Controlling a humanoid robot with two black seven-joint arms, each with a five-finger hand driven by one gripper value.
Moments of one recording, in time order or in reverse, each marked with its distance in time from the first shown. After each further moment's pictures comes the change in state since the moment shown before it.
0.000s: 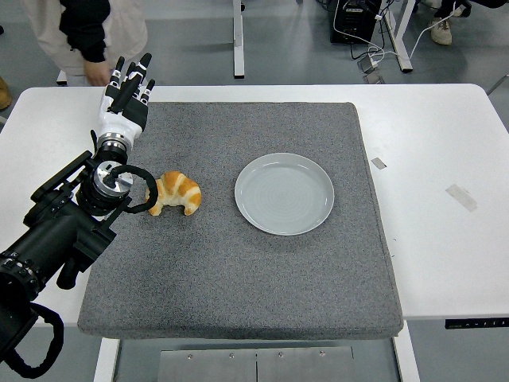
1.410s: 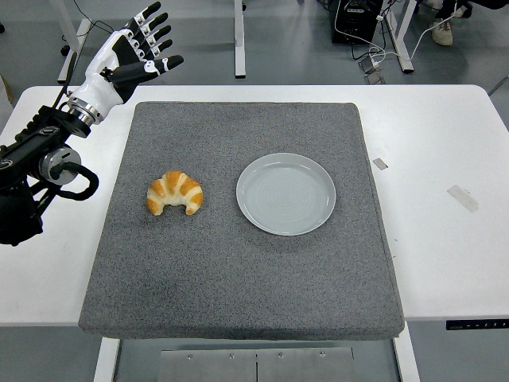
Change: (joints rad) left arm -0.146 0.274 0.396 -0.027 0.520 -0.389 -0.123; right arm 0.000 0.000 0.001 0.000 0.000 0.000 0.000
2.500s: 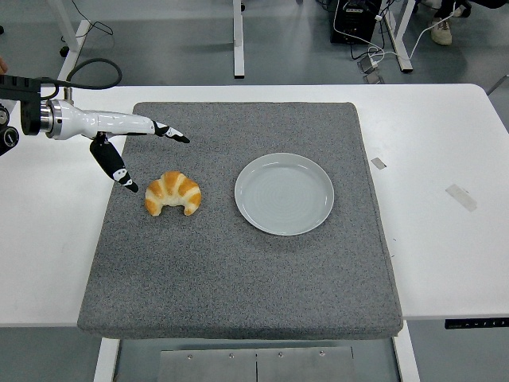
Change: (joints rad) left arm -0.255 0.290 0.496 -0.259 0.978 0.017 -0.085; right arm 0.000 0.000 0.000 0.002 0.000 0.000 0.000
